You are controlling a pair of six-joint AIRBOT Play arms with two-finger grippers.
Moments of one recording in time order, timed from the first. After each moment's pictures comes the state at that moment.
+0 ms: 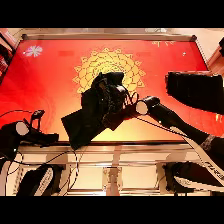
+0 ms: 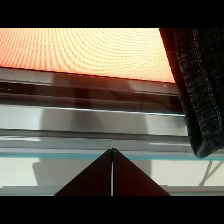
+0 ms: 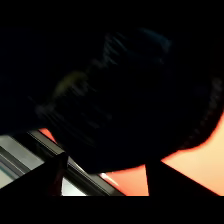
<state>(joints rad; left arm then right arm) 0.17 -0.70 0.47 1.45 -1.32 -1.46 0.66 -1.31 1.03 -1.20 0.87 1.60</state>
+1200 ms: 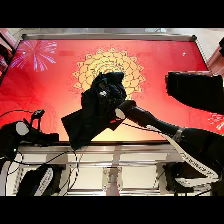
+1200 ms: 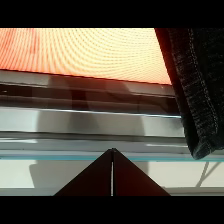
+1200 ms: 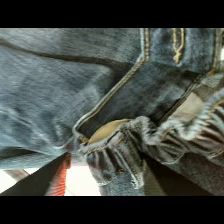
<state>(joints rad) 0.17 -0.70 0.47 1.44 -1.31 -1.46 0.81 -1.55 1.19 -1.42 0.83 1.75</state>
